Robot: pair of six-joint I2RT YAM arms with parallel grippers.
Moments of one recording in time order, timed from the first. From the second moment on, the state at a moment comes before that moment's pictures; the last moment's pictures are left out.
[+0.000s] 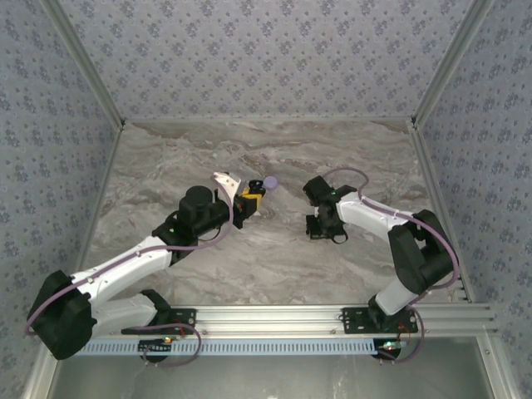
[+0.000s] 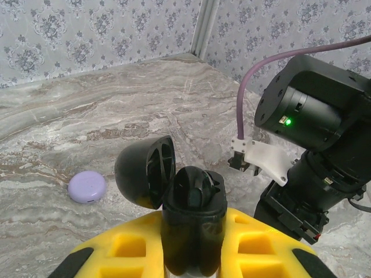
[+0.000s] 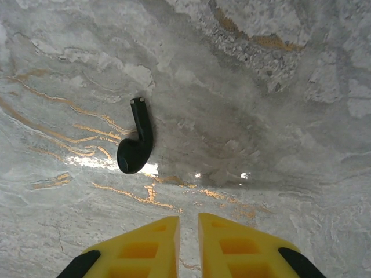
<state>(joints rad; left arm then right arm) -0.74 1.11 0.64 0.22 0.16 -0.22 0.54 1.60 0.96 -0.79 -0.02 0.45</state>
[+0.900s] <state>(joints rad) -0.74 1.11 0.64 0.22 0.16 -0.22 0.56 1.74 1.05 -0.71 -0.06 0.48</state>
